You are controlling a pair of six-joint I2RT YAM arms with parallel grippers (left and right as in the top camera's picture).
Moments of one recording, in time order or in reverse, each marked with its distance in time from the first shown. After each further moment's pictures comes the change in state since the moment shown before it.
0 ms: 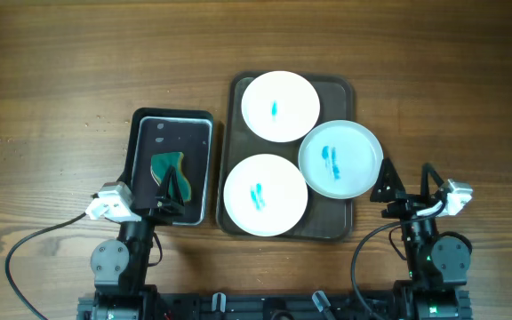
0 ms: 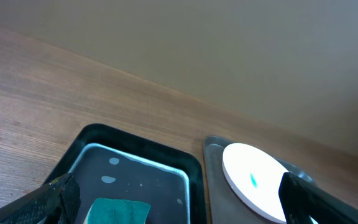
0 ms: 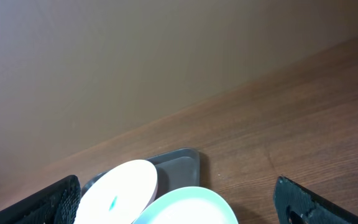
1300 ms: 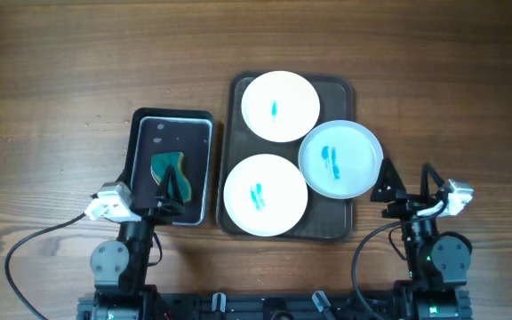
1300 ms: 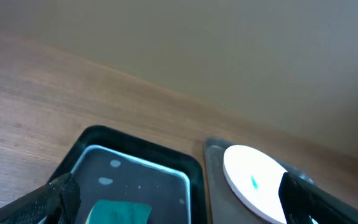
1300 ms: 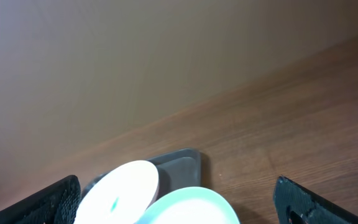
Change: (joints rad) left arm 0.000 0.000 -0.001 0.007 0.002 0.000; right arm 0.000 0.000 0.000 0.003 0.000 0.027
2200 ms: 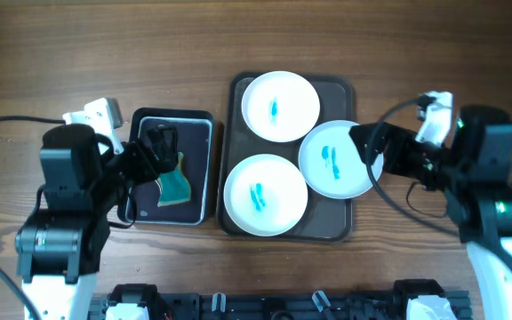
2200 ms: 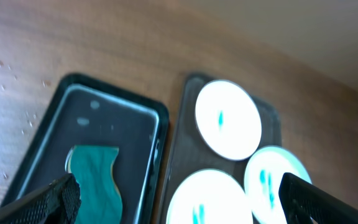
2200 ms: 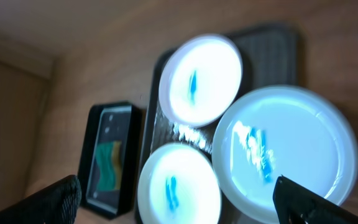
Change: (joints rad) left arm 0.000 0.884 1.025 -0.765 0.157 -0.017; right arm -0.001 0.980 1.014 -0.806 -0.483 -0.067
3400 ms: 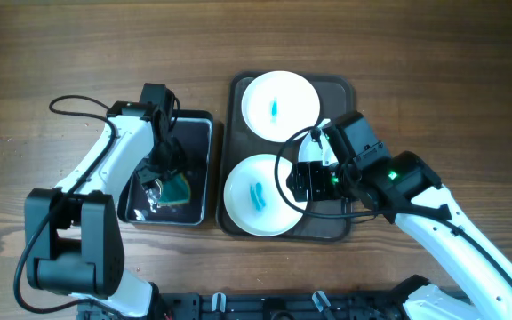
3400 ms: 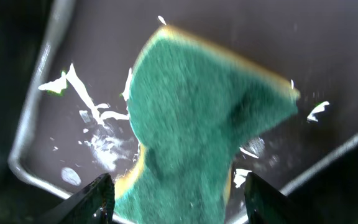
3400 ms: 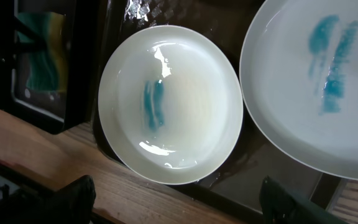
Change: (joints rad) left arm -0.085 0.838 0.076 -0.182 -0.245 -0.197; right arm 0.532 0.264 -0.004 -0.087 0.282 0.058
